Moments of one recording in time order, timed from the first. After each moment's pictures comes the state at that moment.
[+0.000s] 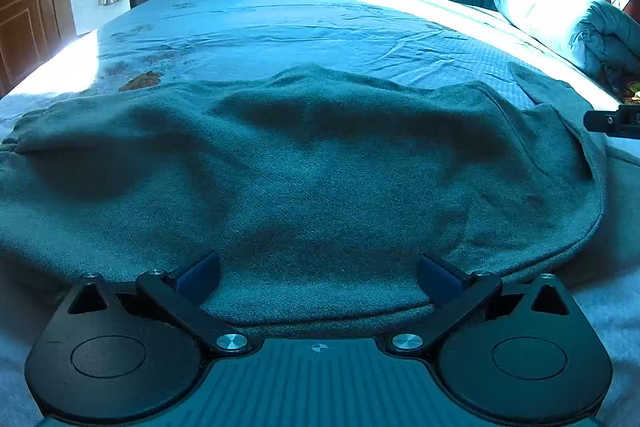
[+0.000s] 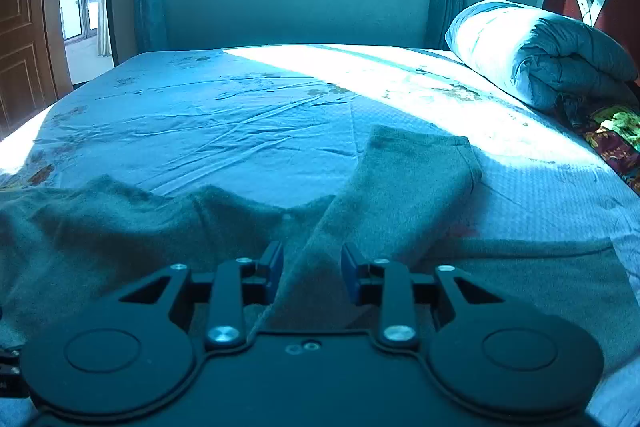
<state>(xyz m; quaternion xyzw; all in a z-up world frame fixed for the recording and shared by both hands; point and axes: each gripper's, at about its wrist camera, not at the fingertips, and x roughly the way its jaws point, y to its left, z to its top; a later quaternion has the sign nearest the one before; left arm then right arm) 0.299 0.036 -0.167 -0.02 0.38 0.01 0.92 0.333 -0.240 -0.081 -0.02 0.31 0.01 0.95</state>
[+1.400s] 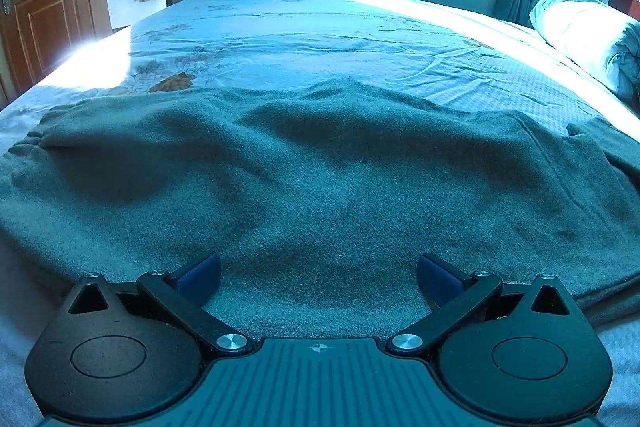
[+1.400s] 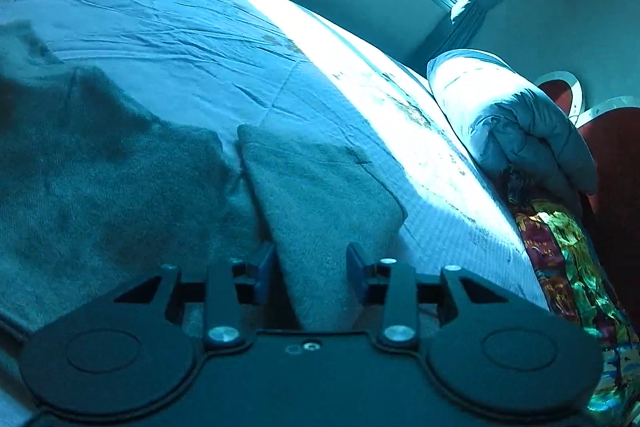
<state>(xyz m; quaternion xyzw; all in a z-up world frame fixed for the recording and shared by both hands) 0.314 0.037 -0.166 -0.03 0.37 0.07 0.93 0.353 -0.291 -0.119 -0.23 0.35 -0.03 0.91</state>
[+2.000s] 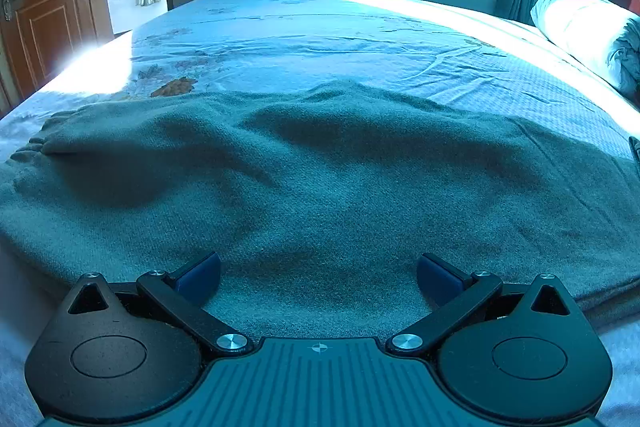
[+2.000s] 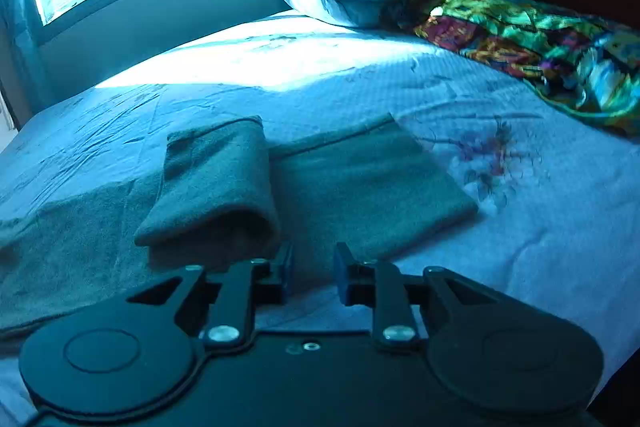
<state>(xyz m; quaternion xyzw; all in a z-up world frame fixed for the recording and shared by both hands) 0.314 0.034 -0.165 -0.03 0.37 0.07 0.93 0.219 -0.422 -0.107 0.07 0.30 -0.10 0.94</state>
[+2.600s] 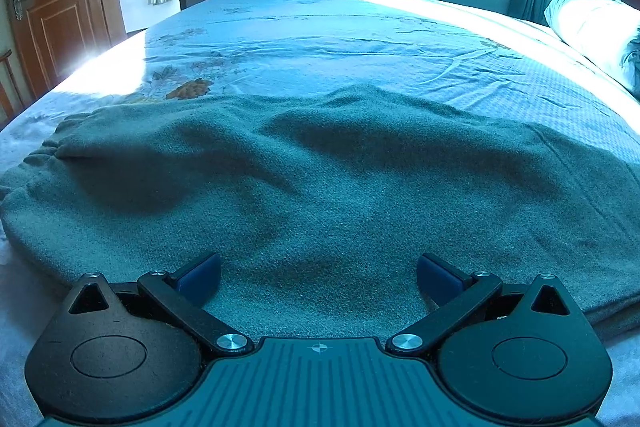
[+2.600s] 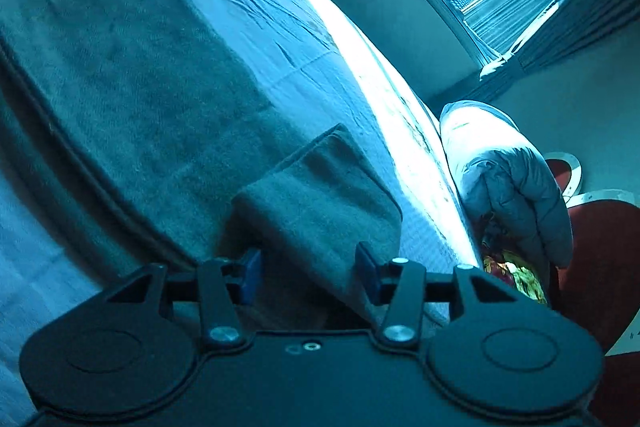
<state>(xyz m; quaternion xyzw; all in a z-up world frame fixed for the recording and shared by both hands) 0.320 0.040 -0.163 -0.02 0.37 0.09 0.92 0.293 -0.302 -0.148 -0.41 0.29 0.00 0.86</state>
